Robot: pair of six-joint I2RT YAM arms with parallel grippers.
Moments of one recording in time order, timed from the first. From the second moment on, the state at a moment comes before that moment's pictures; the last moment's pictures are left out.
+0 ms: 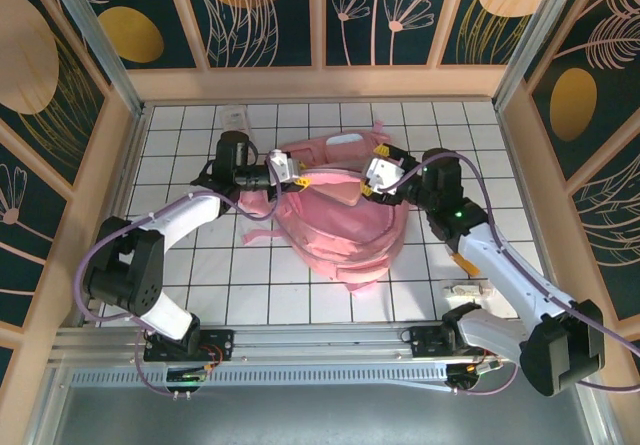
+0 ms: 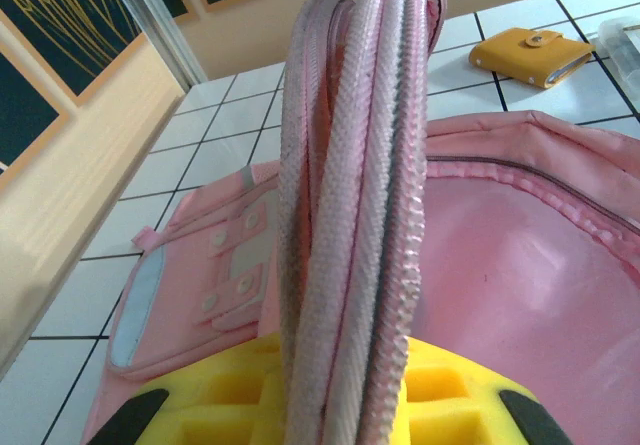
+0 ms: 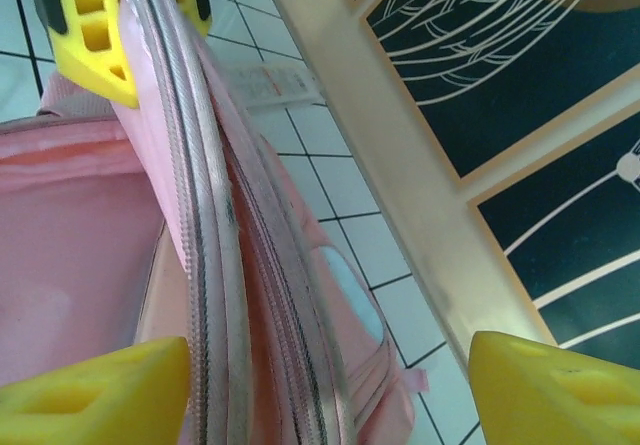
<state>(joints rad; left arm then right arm) -0.38 1.59 0.97 0.14 0.89 0.72 0.43 1.08 0.81 -0.05 -0.36 -0.86</state>
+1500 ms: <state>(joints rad) -0.08 2.41 2.16 -0.73 -0.02 -0.47 0.51 1.18 0.82 -0.09 -0.16 -0.63</state>
